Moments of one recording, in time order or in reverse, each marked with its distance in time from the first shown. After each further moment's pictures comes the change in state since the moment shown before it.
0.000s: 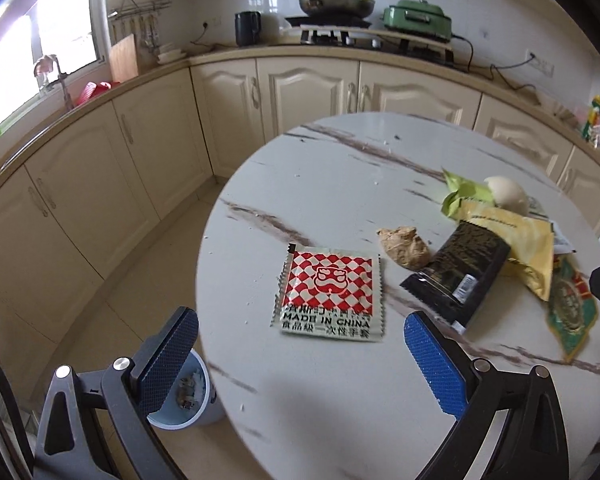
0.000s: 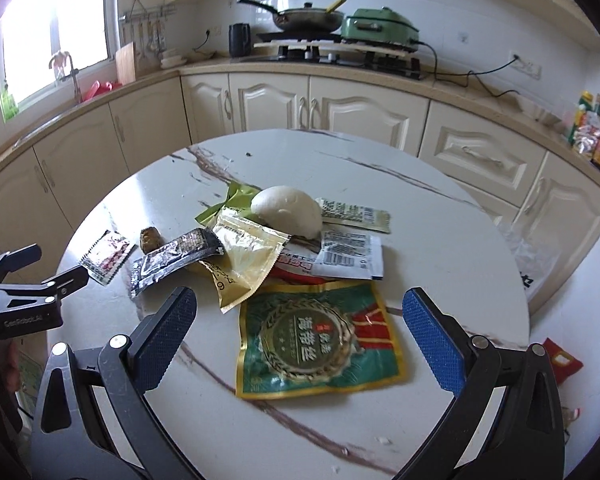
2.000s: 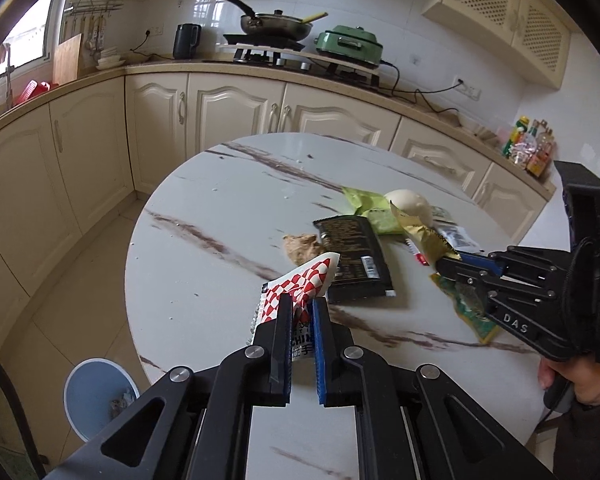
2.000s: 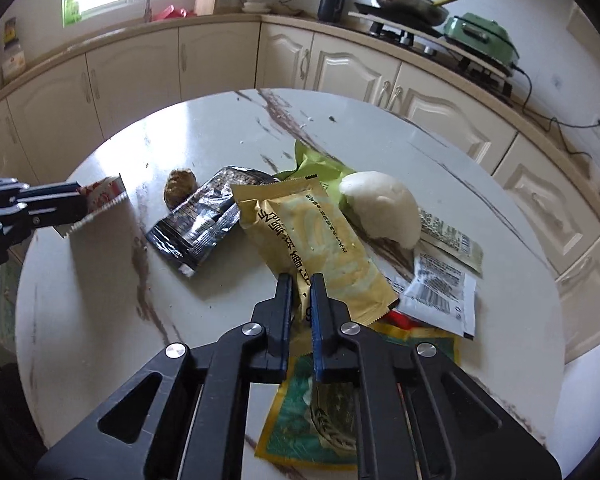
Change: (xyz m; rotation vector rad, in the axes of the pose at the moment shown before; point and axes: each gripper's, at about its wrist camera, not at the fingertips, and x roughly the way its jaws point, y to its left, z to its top) left arm -0.055 0.078 -0.011 -0.002 -0.077 -0.336; right arm 0.047 0.032 0.003 -0.277 0.063 0.129
